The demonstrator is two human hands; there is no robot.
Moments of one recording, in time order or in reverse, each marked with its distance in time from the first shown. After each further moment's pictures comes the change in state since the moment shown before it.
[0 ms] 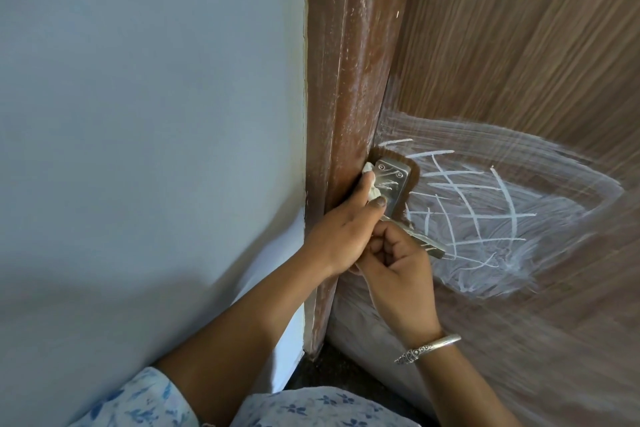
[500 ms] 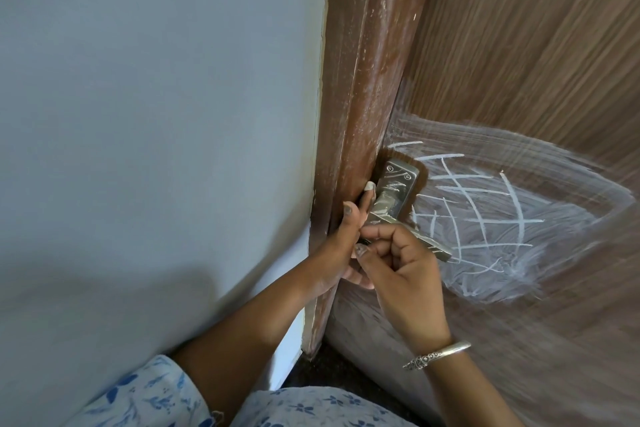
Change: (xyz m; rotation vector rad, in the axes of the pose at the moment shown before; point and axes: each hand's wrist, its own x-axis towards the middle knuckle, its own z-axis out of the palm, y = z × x) left_hand -0.010 -0.027 0.006 -0.450 -0.167 -0.036; right_hand -0.004 -0.003 -0.003 -0.022 -0.042 -0.025
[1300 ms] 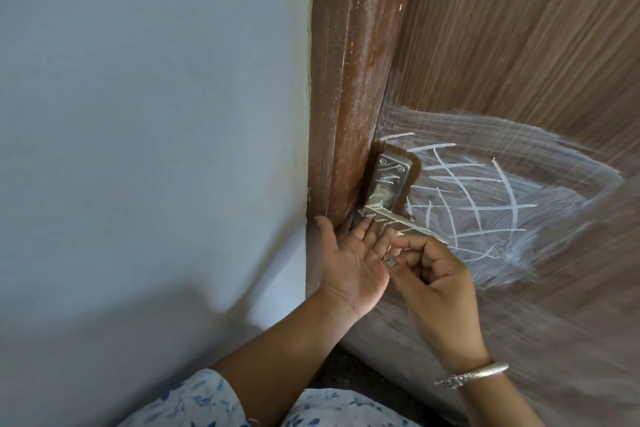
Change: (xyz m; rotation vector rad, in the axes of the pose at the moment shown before) left_hand 0.019 -0.045 0.031 -1.040 0.168 -0.067; right_hand -0.018 0.011 -0.031 -0.082 0.094 -0.025
